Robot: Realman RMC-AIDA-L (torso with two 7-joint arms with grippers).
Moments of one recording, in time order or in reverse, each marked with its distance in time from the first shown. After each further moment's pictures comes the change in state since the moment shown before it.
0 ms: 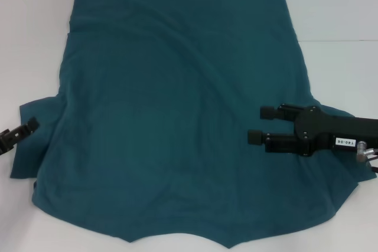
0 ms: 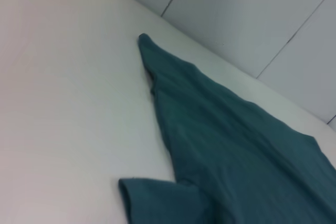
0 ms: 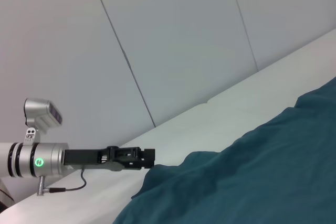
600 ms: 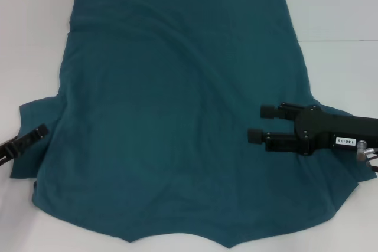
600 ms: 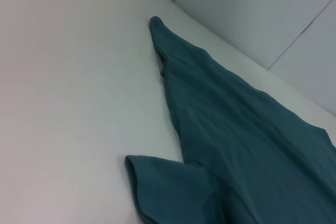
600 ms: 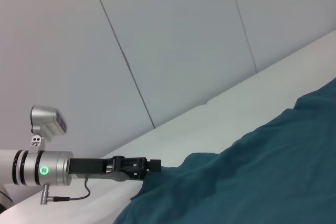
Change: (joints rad) left arm -0.018 -0.006 0.007 -0.056 0.007 -0.062 0.004; right arm 0.000 0.000 0.002 -0.002 0.002 0.000 0.000
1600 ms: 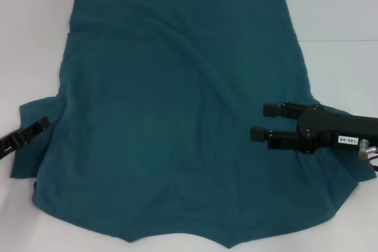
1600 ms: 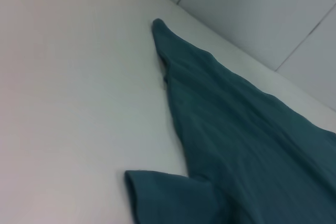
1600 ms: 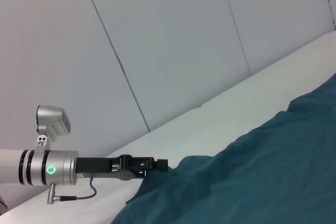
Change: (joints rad) left arm -0.050 0.002 0.002 -0.028 0.002 -0.079 -0.003; right arm -0.004 0.000 0.015 0.002 0.000 0.003 0.000
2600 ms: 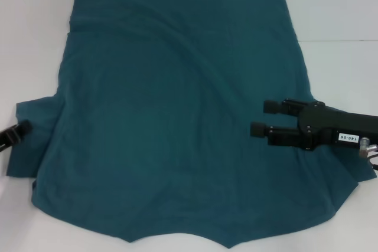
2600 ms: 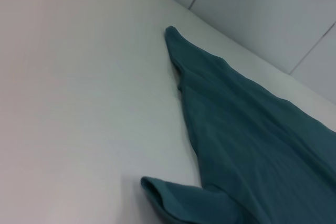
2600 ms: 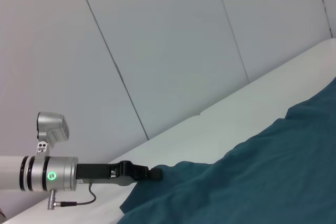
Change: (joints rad) left arm -0.007 0.009 0.000 0.010 0.007 -0.026 -0.007; right arm -0.003 0.004 0.009 0.001 0.015 -0.002 0.000
